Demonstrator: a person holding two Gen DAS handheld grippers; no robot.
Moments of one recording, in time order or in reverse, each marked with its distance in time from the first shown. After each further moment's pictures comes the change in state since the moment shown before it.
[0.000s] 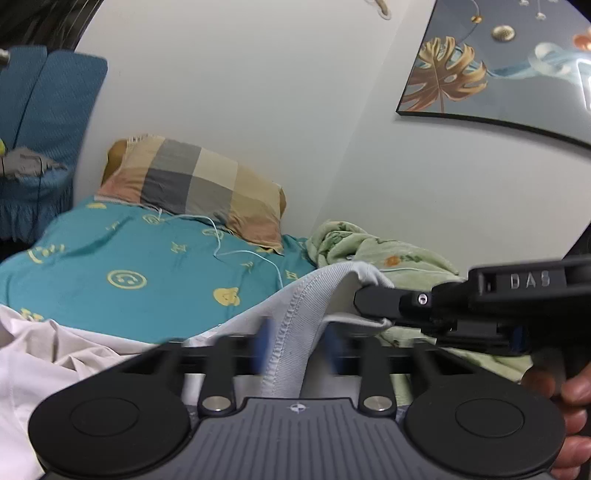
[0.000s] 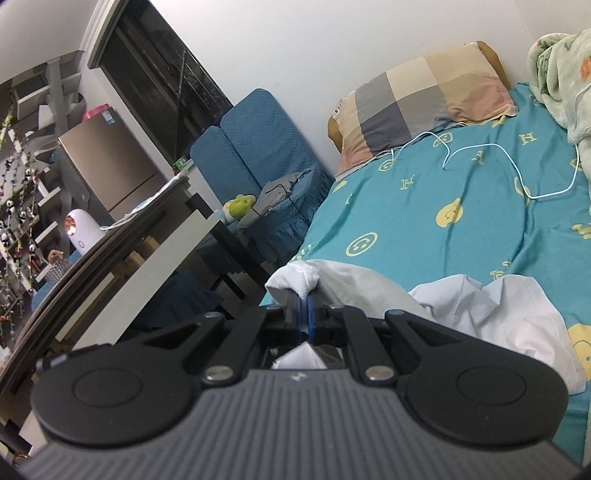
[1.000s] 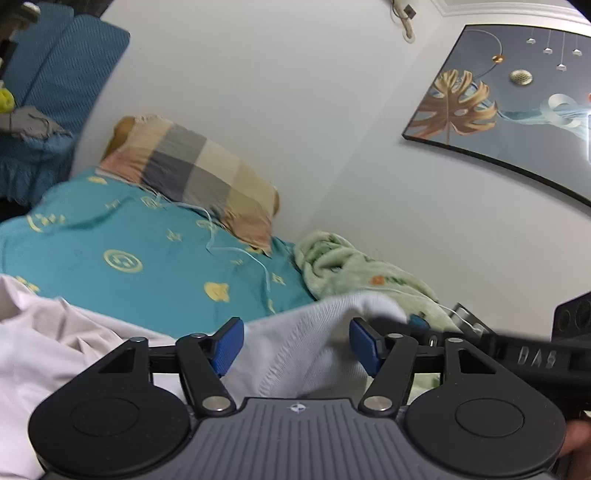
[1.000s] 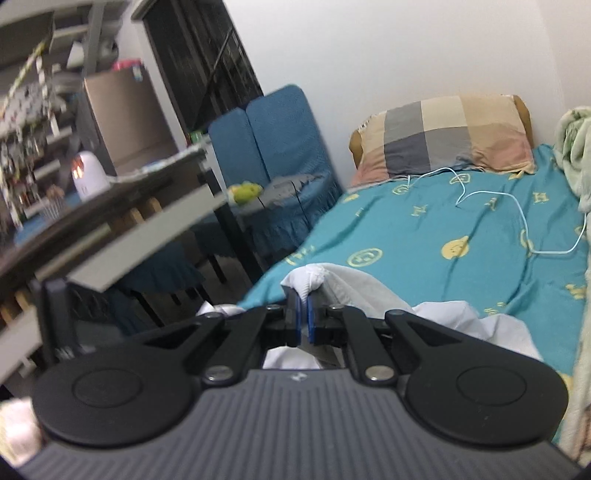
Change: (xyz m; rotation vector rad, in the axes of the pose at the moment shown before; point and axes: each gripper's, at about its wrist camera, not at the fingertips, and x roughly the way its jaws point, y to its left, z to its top) left arm -0.019 0.039 0.010 -0.130 -0.006 -0.061; right arm -0.014 0.040 -0.013 -0.231 -0.024 -0.016
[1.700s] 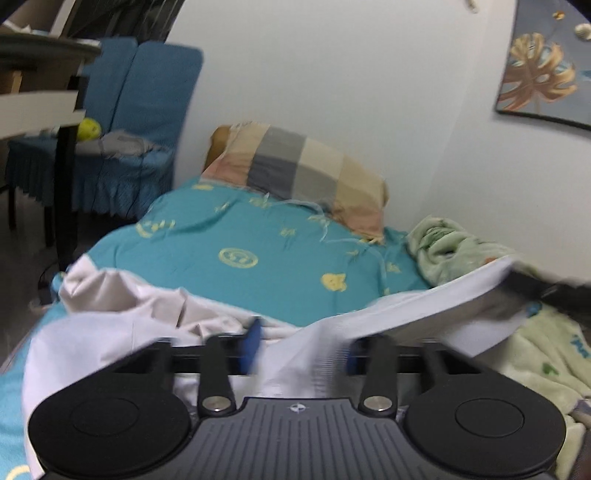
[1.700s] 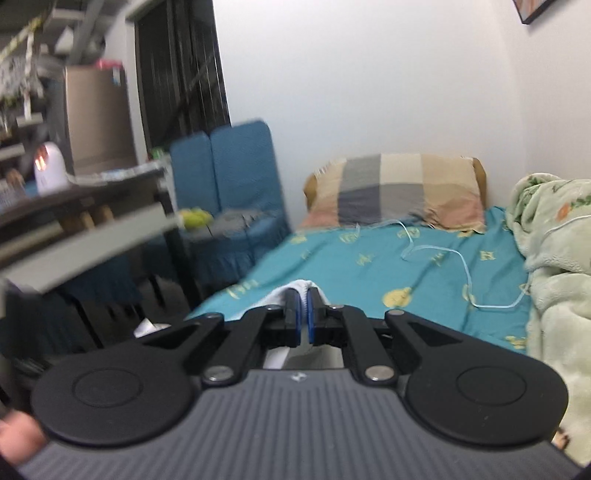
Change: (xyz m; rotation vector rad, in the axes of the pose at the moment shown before) left arm -0.019 -0.002 0.005 0.065 -0.006 0.373; right arm 0.001 0.014 -0.004 -0.169 -0.104 -0.230
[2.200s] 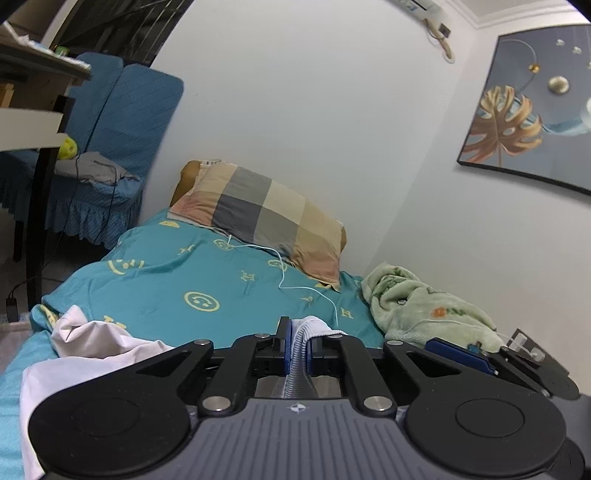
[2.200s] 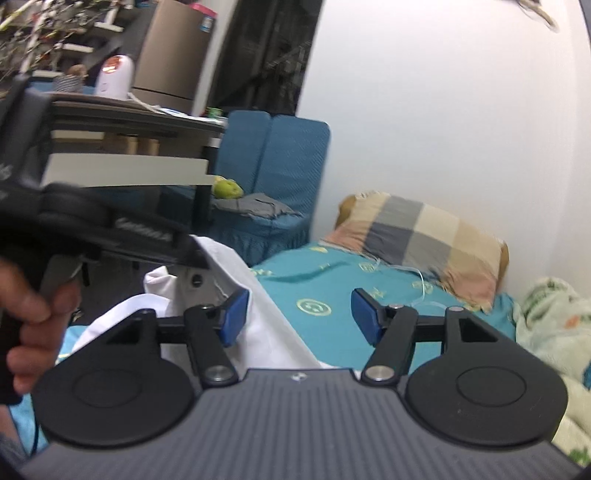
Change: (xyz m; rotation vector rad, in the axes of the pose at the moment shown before) left arm -0.046 0.004 0.027 -0.077 -0.096 -0.114; right arm -0.006 0.056 -0.018 -0.416 -0.061 0.054
